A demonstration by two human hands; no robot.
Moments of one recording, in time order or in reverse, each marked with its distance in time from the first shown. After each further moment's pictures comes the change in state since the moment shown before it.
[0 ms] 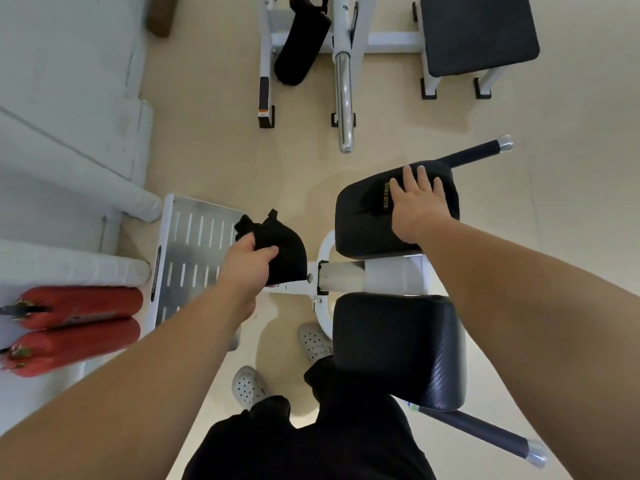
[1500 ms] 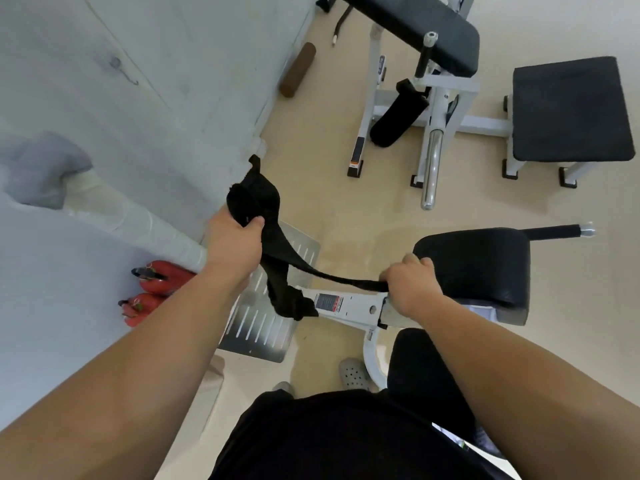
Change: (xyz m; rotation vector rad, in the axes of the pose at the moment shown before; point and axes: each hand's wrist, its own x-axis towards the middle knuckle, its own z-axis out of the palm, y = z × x) left_hand -0.104 0.074 -0.160 0.070 0.547 0.476; right_hand -0.114 -0.157 -0.046 -0.072 0.055 -0.358
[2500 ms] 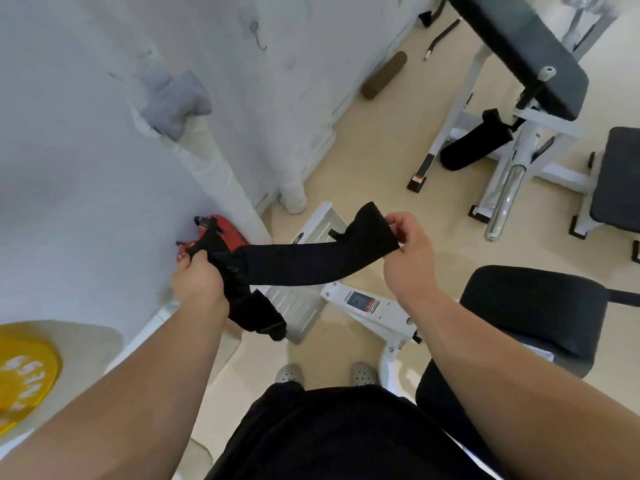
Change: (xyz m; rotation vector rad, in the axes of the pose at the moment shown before) left_hand -0.043 -0.138 -0.156 -0.525 0.678 -0.561; right_hand -0.027 -0.155 -0.064 1.258 0.498 -0.153
